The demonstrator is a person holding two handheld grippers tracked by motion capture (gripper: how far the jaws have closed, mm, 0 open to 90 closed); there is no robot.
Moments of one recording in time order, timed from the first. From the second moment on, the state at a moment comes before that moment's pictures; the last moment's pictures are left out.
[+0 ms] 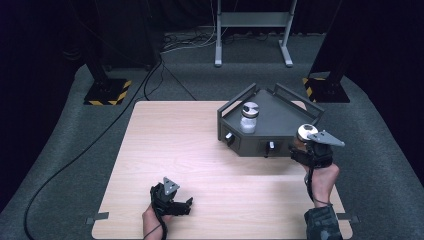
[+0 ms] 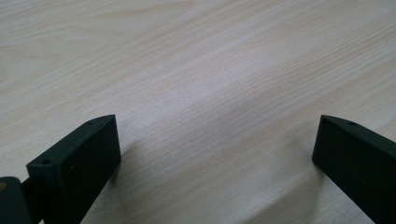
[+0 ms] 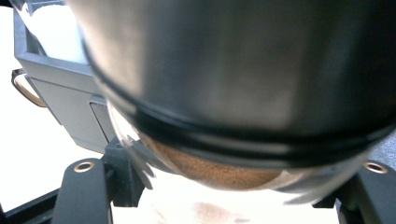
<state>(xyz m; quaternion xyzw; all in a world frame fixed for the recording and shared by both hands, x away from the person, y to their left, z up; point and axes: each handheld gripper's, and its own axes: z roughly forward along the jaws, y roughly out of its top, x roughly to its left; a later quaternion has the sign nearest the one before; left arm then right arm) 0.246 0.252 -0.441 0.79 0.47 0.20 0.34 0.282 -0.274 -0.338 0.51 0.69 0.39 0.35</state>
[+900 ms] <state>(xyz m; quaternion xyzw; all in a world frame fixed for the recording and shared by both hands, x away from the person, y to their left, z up) 0.247 0.252 -0.440 0.79 0.47 0.20 0.34 0.295 -0.278 -0.328 0.51 0.69 0.39 0.35</state>
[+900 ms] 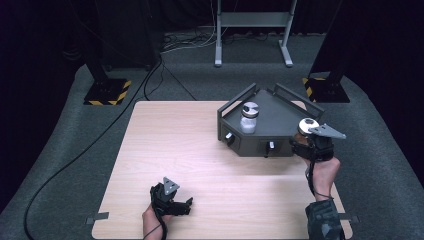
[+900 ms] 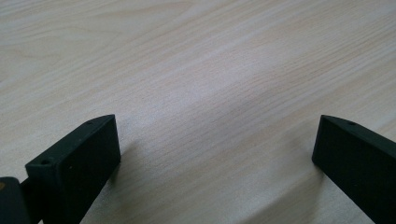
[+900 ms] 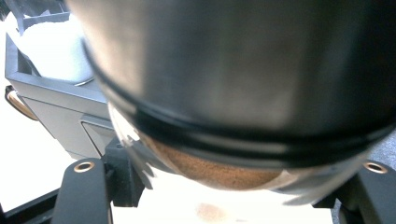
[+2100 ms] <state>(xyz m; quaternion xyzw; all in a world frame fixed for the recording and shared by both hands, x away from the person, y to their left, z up) 0.247 0.252 -0.440 0.79 0.47 0.20 0.34 0.306 -0.281 -0.318 0.51 0.69 0.39 0.35</state>
